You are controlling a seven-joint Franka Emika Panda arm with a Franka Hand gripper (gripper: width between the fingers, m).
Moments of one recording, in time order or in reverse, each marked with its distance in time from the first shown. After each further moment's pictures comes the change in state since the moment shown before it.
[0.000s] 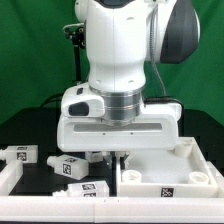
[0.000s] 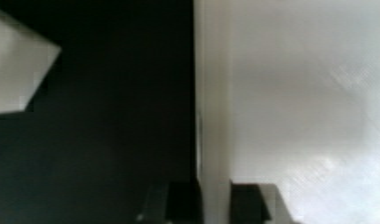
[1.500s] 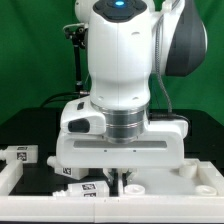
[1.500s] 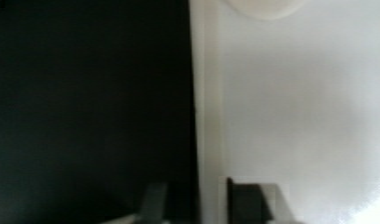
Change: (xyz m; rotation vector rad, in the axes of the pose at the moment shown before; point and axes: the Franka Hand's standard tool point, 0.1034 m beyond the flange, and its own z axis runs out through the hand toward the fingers) arm 0.036 -0.003 0.008 -0.005 -0.009 0.031
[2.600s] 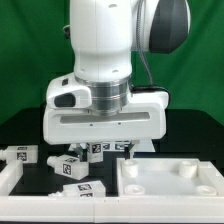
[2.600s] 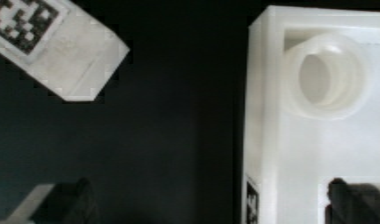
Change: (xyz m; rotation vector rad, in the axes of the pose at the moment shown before) arm -0.038 0.025 -0.027 0.007 -0.018 -0.093
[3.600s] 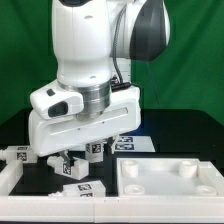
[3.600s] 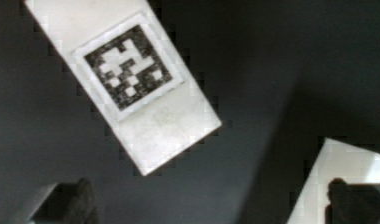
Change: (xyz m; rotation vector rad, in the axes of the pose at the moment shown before) arm -0.028 0.030 0.020 -0.008 0.006 -0.394
